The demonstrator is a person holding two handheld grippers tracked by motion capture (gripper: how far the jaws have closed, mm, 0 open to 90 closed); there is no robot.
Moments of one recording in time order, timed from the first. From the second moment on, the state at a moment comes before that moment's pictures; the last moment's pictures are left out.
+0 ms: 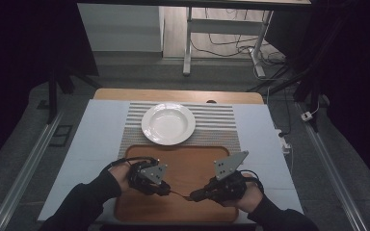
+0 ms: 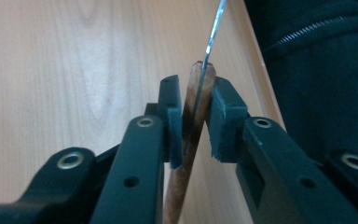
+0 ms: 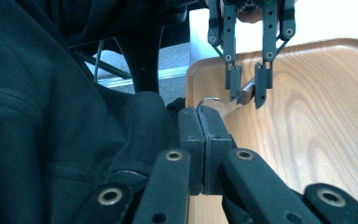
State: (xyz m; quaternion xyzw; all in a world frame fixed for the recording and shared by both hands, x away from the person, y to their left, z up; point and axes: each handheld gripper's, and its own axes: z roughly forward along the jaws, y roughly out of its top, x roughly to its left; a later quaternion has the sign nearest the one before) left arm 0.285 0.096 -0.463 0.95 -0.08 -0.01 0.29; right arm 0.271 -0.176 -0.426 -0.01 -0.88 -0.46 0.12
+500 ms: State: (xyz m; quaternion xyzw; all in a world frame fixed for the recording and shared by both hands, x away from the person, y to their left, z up) left arm 0.275 0.111 -0.464 0.96 0.02 -0.02 0.28; right arm 0.276 -0.186 -0.431 -0.11 -0.88 -0.45 0.01
